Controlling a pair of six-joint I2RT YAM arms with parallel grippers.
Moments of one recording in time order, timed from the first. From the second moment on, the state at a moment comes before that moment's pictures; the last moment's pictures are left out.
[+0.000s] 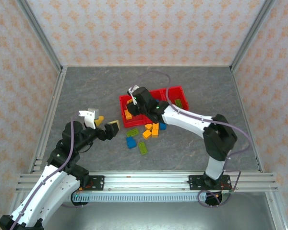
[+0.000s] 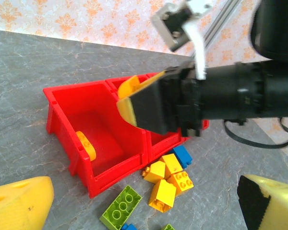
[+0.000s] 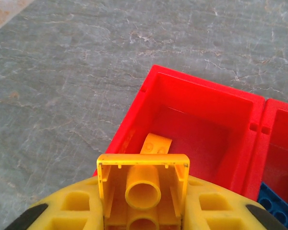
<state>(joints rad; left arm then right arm) -0.36 0.50 0.51 -0.31 0.21 -0.37 0.84 1.81 1.39 -0.28 0.08 0.23</state>
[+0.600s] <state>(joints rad) -0.36 0.51 0.51 -0.31 0.21 -0.37 0.81 2.07 1.68 -0.49 0.12 0.38</state>
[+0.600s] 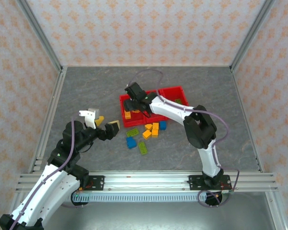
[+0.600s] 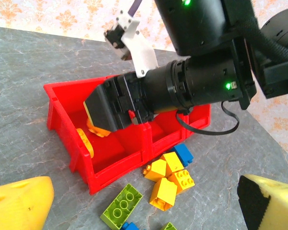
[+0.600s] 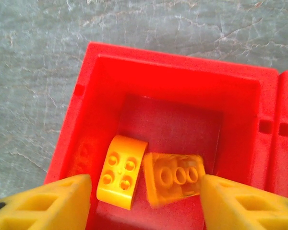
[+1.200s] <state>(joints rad) -0.36 0.53 0.51 -0.31 0.20 -0.37 0.81 1.73 1.61 -0.57 0.21 0.58</state>
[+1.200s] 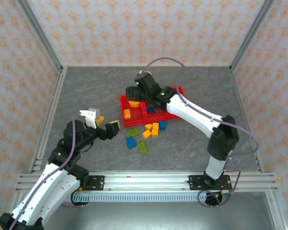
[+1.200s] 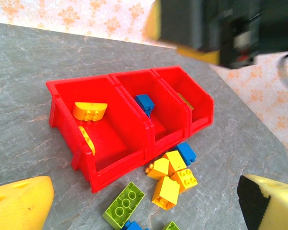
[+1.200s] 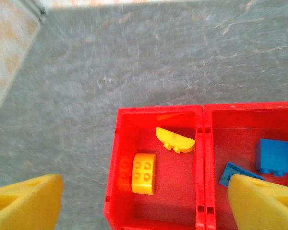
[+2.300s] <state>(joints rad) -0.36 0.56 0.51 -0.31 0.21 -0.37 0.81 1.63 1.00 -0.52 0.16 0.84</state>
